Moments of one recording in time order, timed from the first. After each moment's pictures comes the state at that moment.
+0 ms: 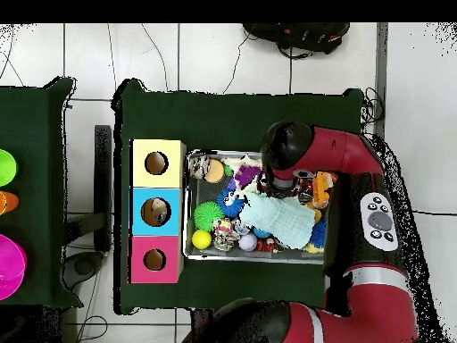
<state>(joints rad) -0.42 -0.39 0.10 1.14 -0.29 1.32 1.71</state>
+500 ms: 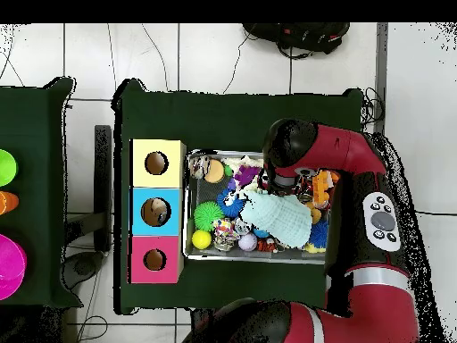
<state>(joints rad) -0.42 -0.39 0.10 1.13 -0.26 1.32 1.71</state>
